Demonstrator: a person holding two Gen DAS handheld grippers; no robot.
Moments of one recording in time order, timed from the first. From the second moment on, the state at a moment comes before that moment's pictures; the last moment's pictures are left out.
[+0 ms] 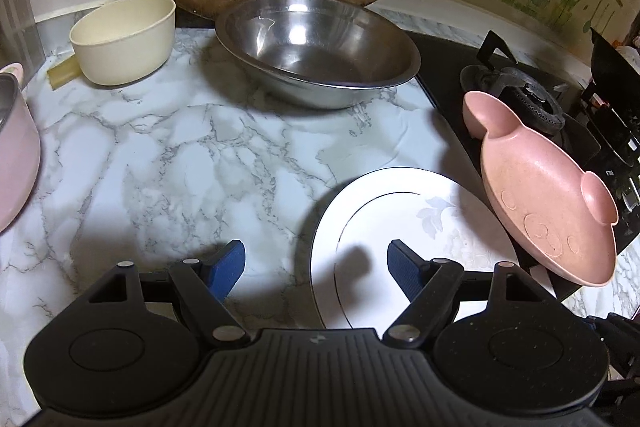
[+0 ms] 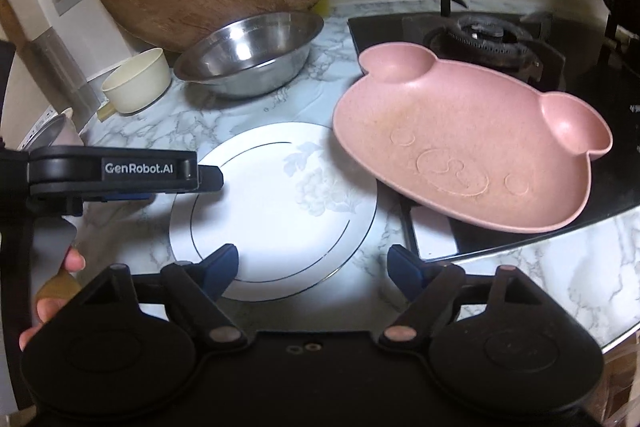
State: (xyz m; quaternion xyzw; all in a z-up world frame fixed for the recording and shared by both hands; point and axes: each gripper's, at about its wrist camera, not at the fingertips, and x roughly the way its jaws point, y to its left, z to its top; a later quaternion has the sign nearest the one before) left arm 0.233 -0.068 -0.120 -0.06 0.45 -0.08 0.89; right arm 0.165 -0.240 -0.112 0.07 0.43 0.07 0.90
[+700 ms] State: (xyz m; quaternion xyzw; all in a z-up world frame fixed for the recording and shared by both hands) left arm 0.242 -0.063 -0.125 -0.10 0.47 -0.09 0.87; right arm 0.188 -0.264 -0.118 0.12 0.44 0.04 0.89
